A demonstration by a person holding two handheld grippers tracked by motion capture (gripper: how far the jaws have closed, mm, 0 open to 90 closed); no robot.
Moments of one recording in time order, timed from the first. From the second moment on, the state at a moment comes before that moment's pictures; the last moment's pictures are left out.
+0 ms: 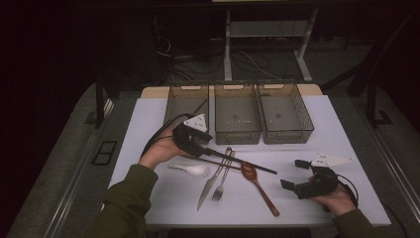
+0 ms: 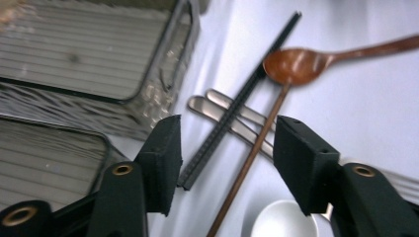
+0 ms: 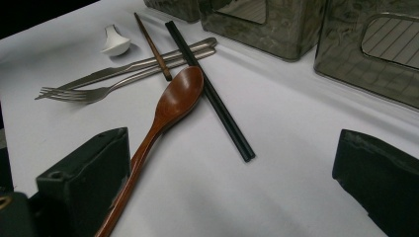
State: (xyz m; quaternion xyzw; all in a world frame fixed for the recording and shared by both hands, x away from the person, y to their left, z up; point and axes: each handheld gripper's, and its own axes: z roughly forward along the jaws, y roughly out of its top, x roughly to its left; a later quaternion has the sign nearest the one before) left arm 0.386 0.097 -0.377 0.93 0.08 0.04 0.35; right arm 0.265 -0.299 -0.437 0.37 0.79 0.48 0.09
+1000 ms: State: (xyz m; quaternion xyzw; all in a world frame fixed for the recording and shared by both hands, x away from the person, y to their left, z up) left arm 0.386 0.072 -0.420 0.97 0.00 0.01 0.25; right arm 0.265 -0.298 -0.437 0.37 0.79 0.48 0.09
